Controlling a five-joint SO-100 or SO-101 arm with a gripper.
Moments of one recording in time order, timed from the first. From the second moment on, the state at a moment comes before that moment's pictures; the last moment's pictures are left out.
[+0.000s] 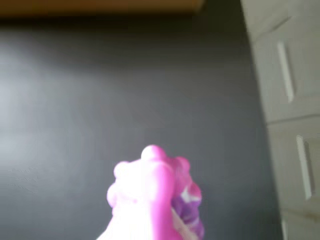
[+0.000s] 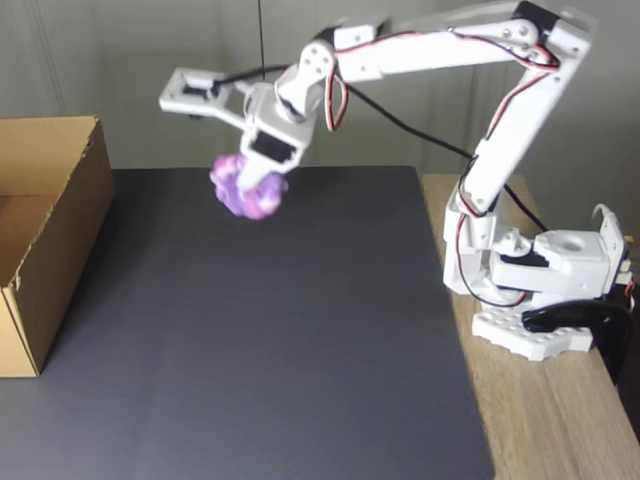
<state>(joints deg) 32.0 108.7 123.6 31.6 199.5</state>
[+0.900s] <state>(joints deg) 17.1 93.8 73.8 39.0 194.6</state>
